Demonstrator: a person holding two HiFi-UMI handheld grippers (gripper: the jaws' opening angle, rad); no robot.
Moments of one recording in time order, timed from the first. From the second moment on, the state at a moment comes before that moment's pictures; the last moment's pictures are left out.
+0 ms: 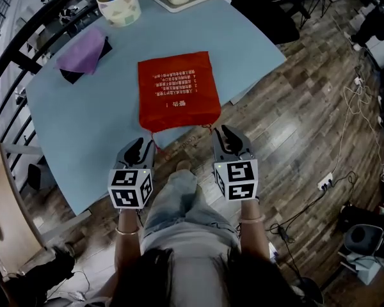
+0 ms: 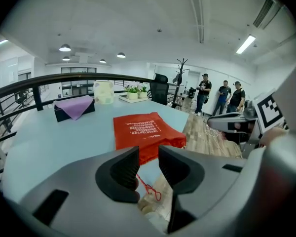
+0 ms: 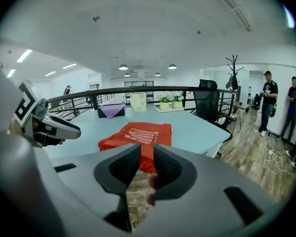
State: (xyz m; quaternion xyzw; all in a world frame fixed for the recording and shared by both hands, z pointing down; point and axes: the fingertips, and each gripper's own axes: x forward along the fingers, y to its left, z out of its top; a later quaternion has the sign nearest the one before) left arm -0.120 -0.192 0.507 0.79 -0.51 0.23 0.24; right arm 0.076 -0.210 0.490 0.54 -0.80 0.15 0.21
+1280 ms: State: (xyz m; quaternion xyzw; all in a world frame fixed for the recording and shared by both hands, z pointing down) left arm -0.133 -0.221 0.632 0.73 -0.49 0.32 0.35; right arm 0.075 -0.234 0.643 0.51 -0.76 0.27 0.31
